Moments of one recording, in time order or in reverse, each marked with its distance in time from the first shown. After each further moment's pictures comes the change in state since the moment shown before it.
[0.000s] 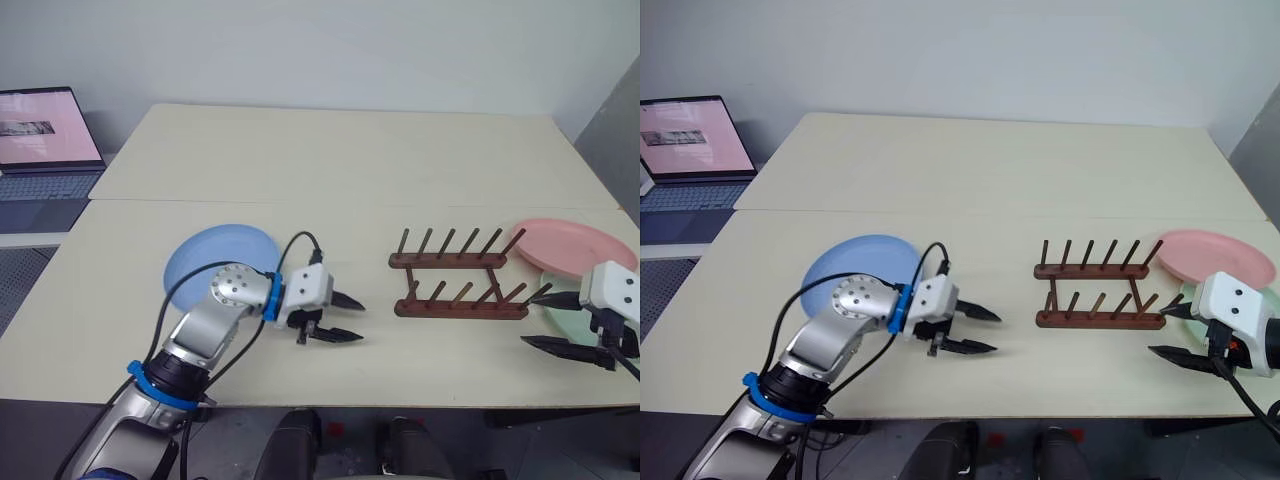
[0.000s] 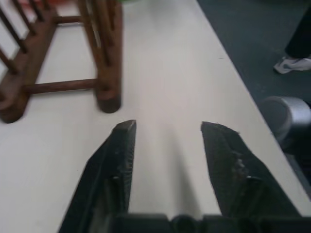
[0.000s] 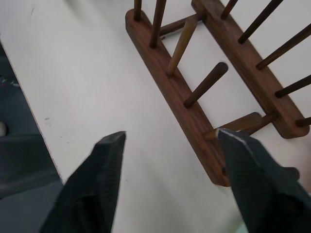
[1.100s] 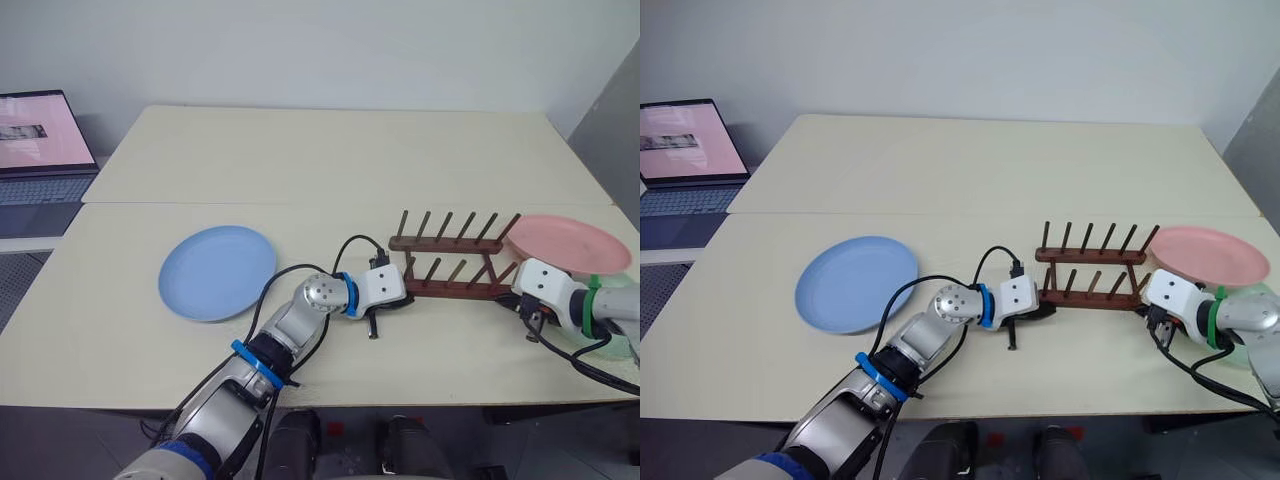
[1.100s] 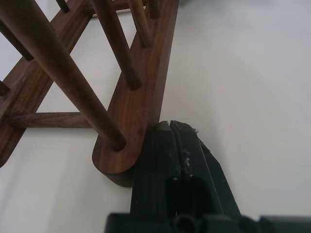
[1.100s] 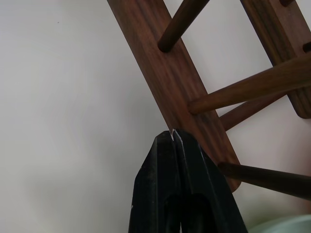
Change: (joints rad) left arm -0.214 -0.384 -0.121 0.568 0.318 -0.268 0.439; right arm -0.444 0.126 0.529 0.443 -0.346 -0.221 -0.199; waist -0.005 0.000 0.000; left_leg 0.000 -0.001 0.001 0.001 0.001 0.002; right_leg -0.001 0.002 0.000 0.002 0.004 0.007
